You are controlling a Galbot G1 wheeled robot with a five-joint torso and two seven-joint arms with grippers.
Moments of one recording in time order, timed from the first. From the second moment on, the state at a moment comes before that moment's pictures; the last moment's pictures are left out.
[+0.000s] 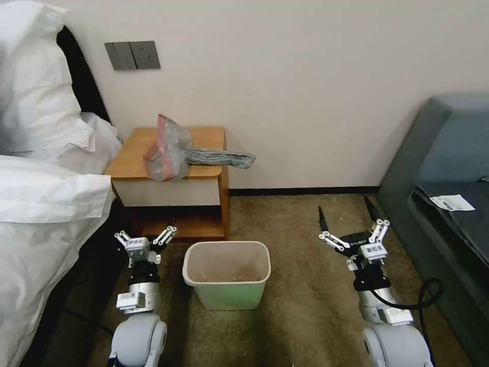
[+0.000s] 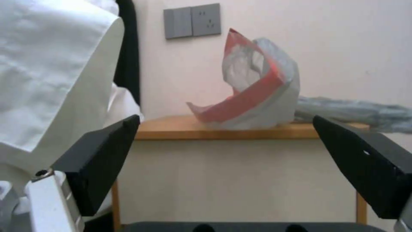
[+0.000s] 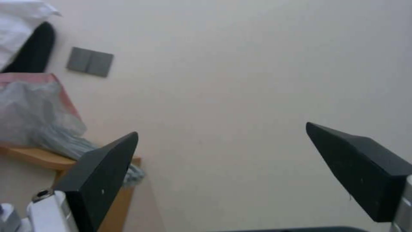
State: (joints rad) left arm 1.51 -1.47 -0.56 -1.92 0.00 -0.42 -0.18; right arm -1.49 1.35 0.54 2.03 -0.08 0.48 -0.07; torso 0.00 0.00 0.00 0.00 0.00
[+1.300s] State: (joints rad) left arm 1.54 -1.58 -0.56 -1.83 0.15 -0.45 -0.24; right arm -0.24 1.16 -0.42 1.21 -0.16 0.15 -0.22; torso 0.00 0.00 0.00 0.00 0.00
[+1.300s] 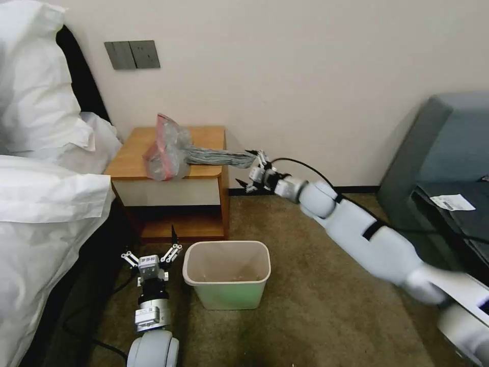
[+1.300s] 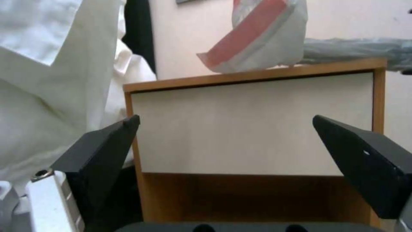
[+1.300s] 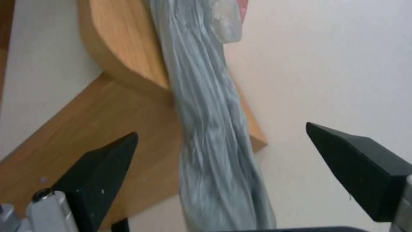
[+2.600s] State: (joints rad) left arm 1.54 -1.61 -0.56 -1.82 0.20 -0.46 -0.28; right arm -0.14 1.23 -0.50 1.03 -0.16 0.20 -0.22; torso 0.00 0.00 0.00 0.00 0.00
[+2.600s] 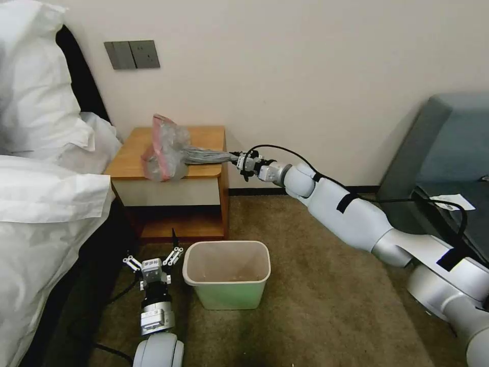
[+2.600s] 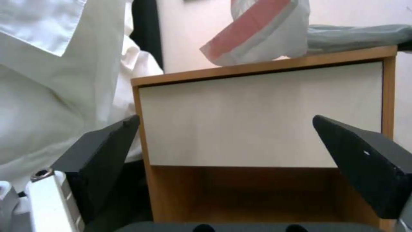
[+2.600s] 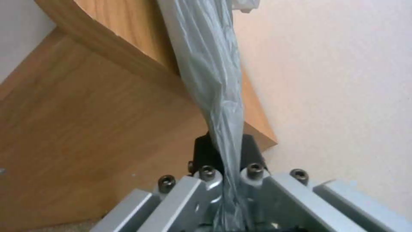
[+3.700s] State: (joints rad) left arm 1.62 -1.50 -0.84 -1.86 -0.15 -0.42 -0.33; right arm -0.79 1.01 -0.25 1.67 -0.04 0.11 -0.07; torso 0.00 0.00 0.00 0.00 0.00
